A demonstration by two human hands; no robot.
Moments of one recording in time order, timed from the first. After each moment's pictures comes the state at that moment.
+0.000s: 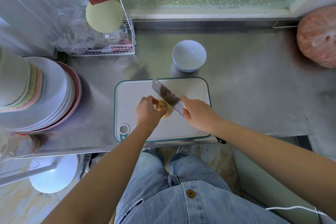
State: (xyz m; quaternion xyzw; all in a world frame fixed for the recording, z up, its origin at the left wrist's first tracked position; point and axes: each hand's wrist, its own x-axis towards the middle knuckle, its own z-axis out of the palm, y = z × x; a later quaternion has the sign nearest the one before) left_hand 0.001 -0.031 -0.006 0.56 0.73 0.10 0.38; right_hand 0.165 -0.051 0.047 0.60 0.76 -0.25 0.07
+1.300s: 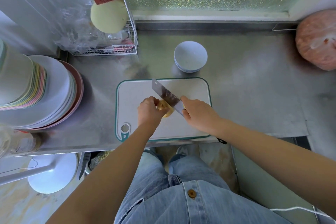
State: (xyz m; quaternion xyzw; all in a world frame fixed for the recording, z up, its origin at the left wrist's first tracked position) left_hand 0.001 -0.034 -0.005 0.55 0.73 0.13 0.39; right_hand 0.156 -0.056 0.063 0.60 0.75 -0.24 0.08
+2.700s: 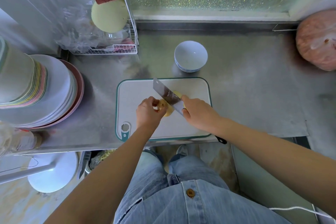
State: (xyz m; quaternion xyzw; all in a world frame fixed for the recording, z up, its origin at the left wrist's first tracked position) left_hand -0.007 -0.044 -0.009 0.57 0.71 0.16 0.38; right_hand 0.156 -0.053 0.061 0.61 0.74 -0.27 0.10
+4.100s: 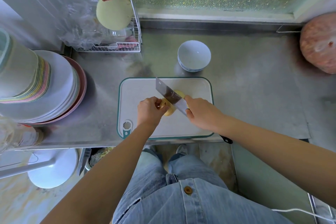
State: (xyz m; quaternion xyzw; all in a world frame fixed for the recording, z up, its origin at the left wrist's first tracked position) left_hand -0.009 -0.040 -0.008 0.56 0.71 0.16 0.39; right_hand 0.160 -0.052 0.062 0.60 0.74 -0.27 0.12
